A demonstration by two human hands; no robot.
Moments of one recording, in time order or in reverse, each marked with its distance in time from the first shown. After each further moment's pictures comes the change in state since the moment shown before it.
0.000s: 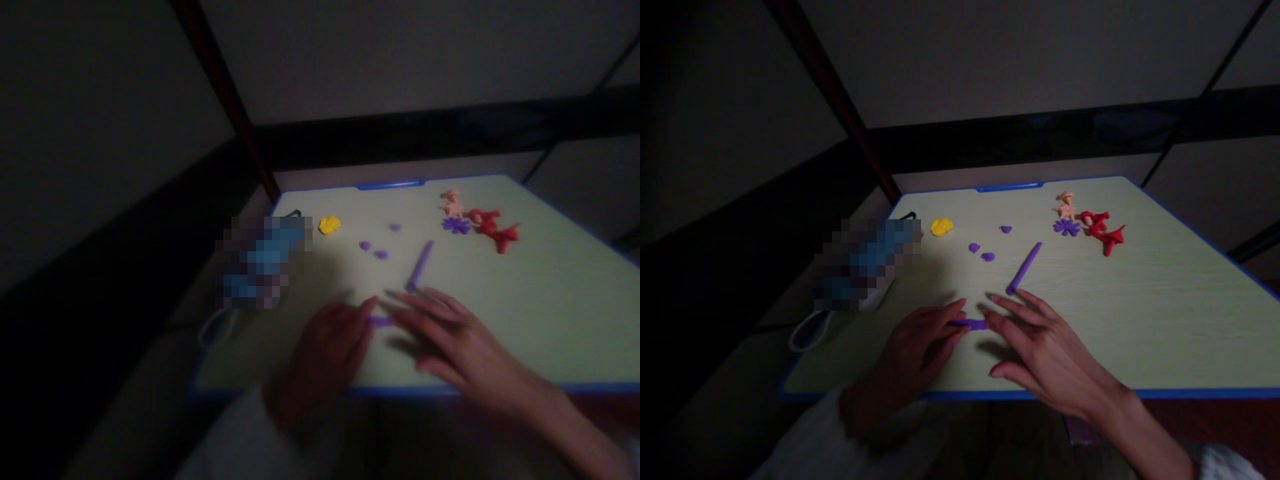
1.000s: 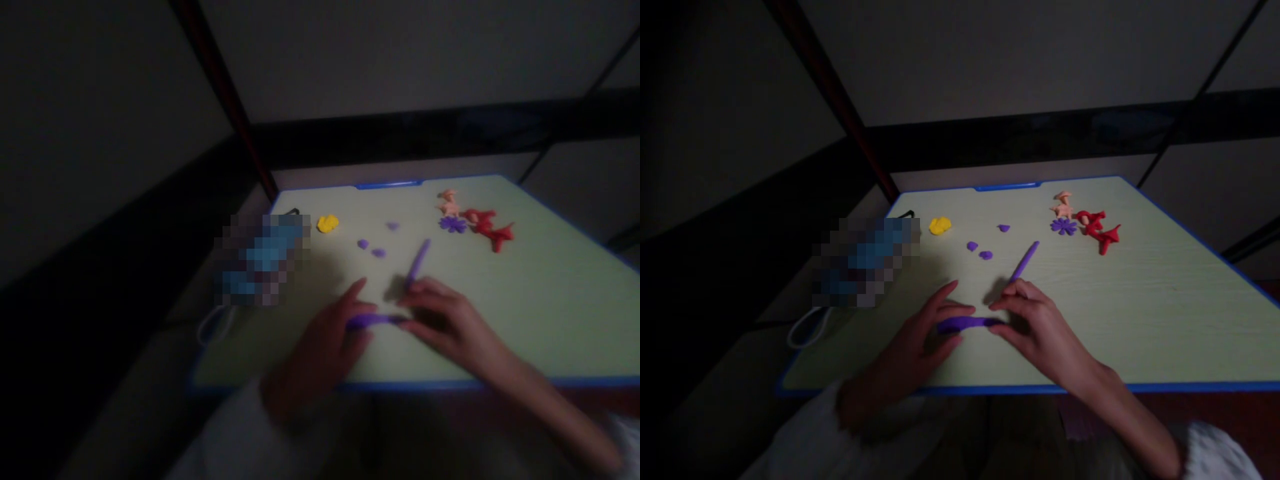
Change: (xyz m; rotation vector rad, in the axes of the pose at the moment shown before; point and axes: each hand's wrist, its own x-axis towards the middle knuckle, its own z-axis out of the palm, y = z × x) left_hand -0.002 -0.004 0.003 -0.447 -0.203 -0.369; right_hand 0.013 0.008 0.007 0.477 0.151 0.335
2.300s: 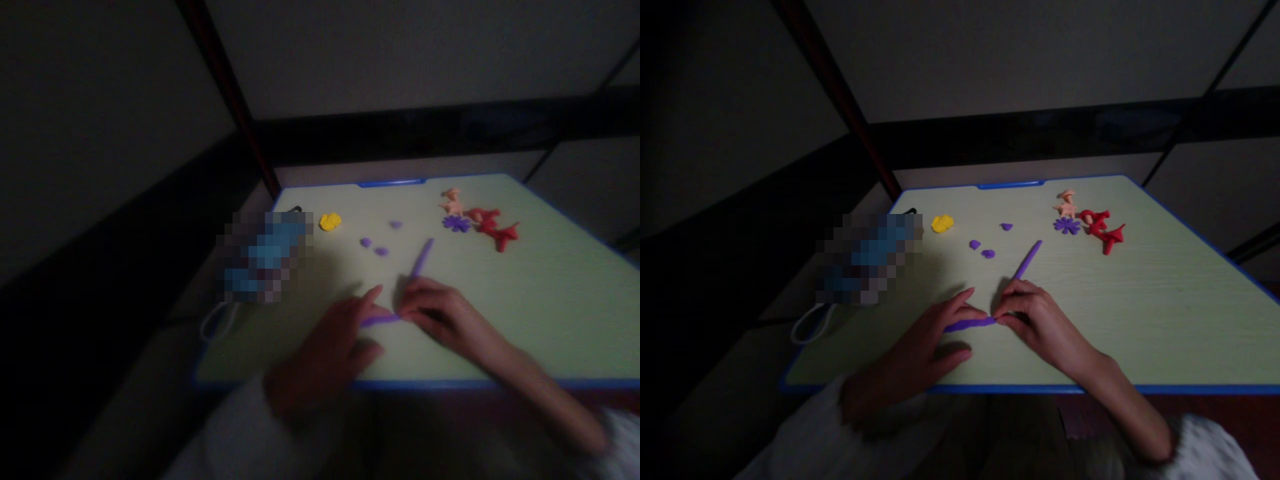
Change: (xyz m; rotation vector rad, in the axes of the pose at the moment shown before) left_hand 0.000 0.003 -0.002 0.095 -0.197 0.037; right_hand 0.011 0.008 -0.001 0.115 -0.115 -0.047
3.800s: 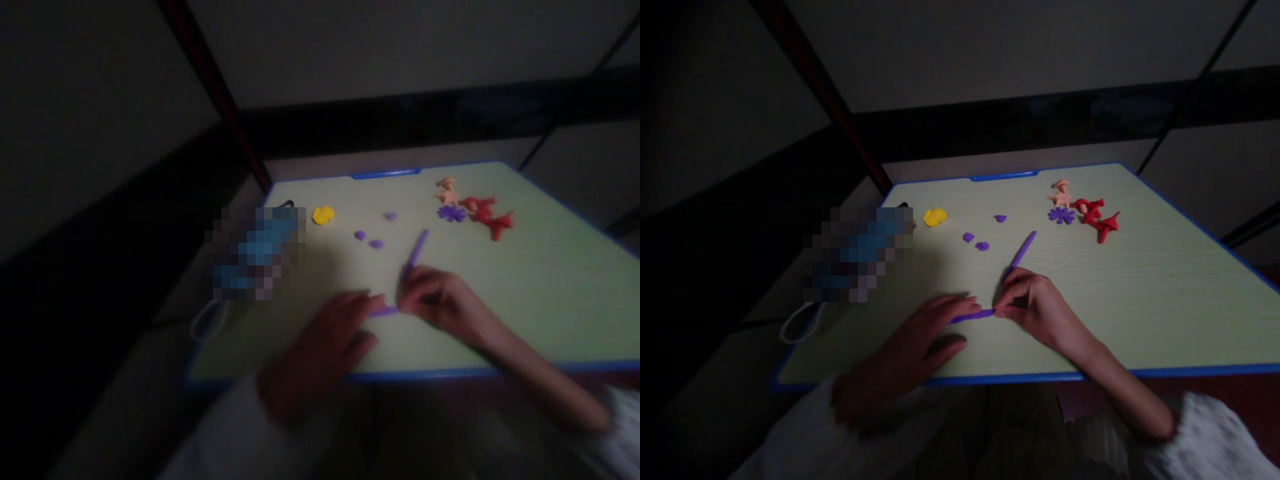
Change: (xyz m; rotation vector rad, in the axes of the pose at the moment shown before) left_hand 0.002 0.004 -0.004 0.137 -0.041 0.027; right_hand 0.002 0.007 -0.002 0.172 0.065 0.166
